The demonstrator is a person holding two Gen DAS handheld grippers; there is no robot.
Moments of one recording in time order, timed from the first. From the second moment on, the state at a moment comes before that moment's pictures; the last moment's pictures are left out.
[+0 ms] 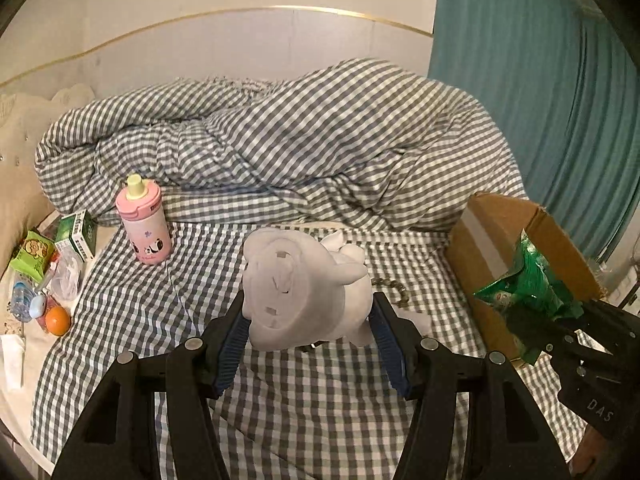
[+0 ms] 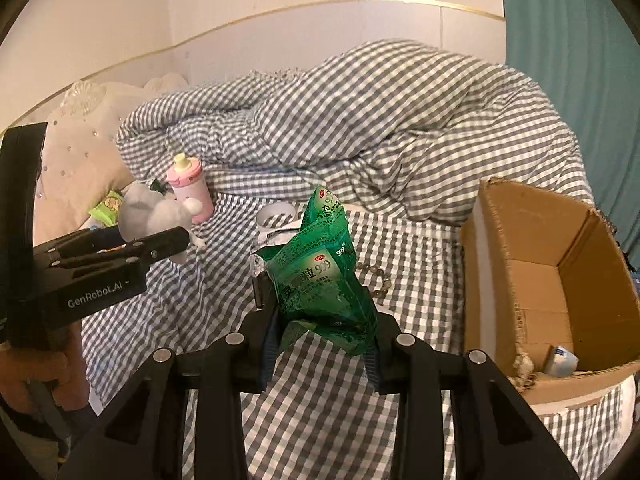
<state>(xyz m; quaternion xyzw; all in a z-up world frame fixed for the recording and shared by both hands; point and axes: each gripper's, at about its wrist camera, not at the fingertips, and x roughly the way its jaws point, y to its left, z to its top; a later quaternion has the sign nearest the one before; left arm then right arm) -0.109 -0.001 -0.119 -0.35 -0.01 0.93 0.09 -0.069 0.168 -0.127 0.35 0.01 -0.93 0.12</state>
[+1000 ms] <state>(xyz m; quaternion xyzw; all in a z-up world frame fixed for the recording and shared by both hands) -0.042 0.084 -0.044 -0.27 0.01 0.95 0.16 0.017 0.242 -0.042 0.26 -0.01 -0.96 0.04</state>
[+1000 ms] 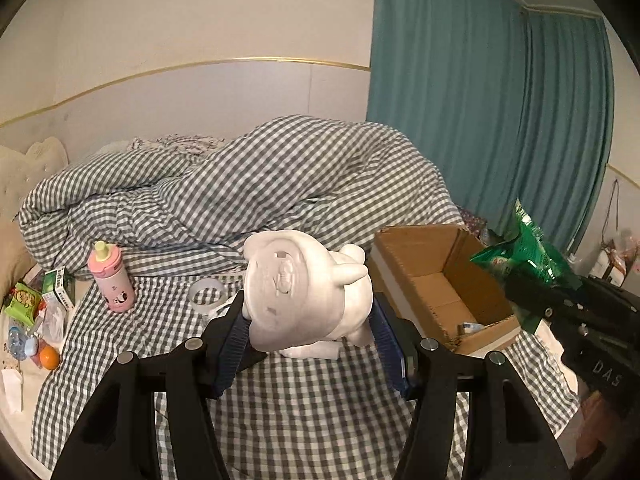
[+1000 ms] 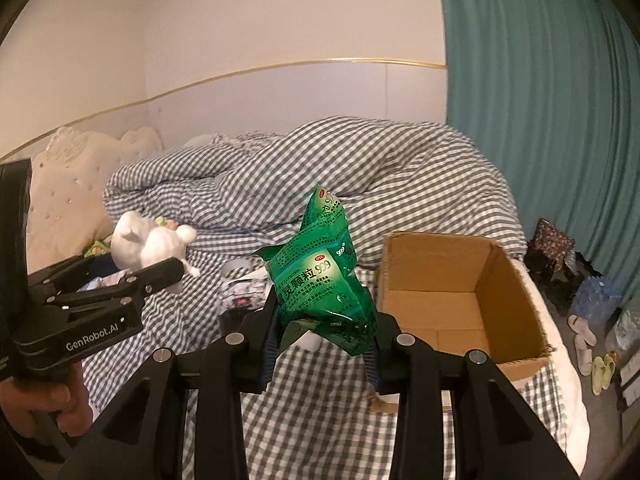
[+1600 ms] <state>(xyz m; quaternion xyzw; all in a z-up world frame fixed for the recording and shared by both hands) -0.025 0.163 -0.025 -0.25 0.04 0.94 0.21 0.055 0.313 -0.027 0.25 -0.03 -0.97 -0.01</state>
